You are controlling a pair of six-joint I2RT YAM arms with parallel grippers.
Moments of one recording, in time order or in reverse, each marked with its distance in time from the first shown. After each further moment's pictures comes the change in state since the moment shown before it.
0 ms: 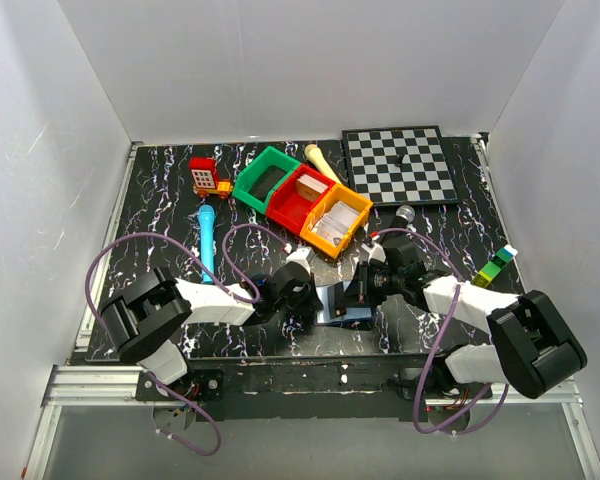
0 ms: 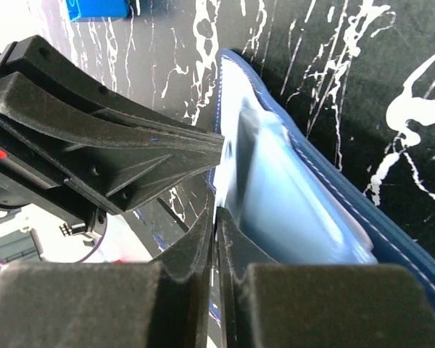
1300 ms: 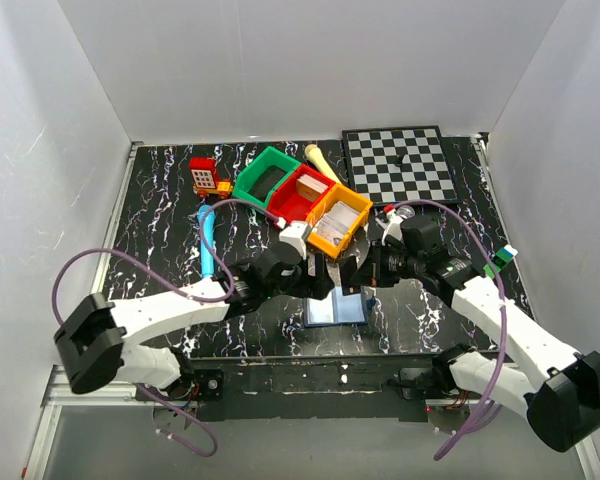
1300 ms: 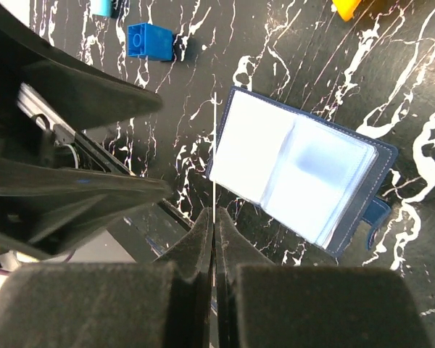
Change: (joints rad) left arm -0.002 -0.255 0.152 -0.290 -0.076 0.134; right arm -0.006 -0.281 0.256 -0.465 0.177 -0.183
